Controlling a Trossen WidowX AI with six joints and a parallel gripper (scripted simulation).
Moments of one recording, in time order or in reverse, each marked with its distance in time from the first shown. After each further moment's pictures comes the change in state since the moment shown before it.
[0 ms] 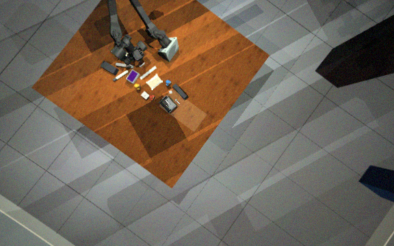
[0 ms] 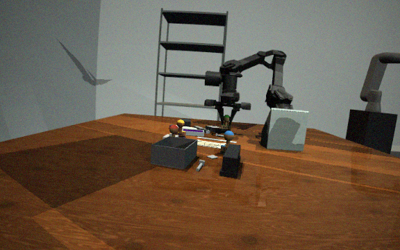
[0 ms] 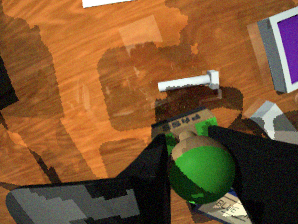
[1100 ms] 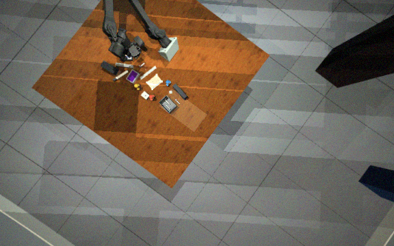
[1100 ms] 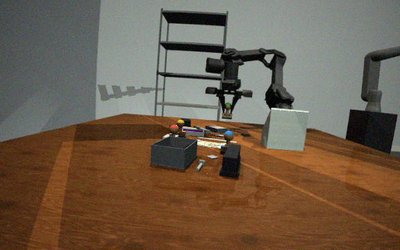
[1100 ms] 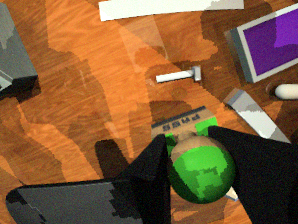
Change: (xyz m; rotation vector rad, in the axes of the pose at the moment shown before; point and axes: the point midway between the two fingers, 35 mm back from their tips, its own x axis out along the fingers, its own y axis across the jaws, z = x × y) arm -0.050 0.001 0.001 0.004 0.003 0.000
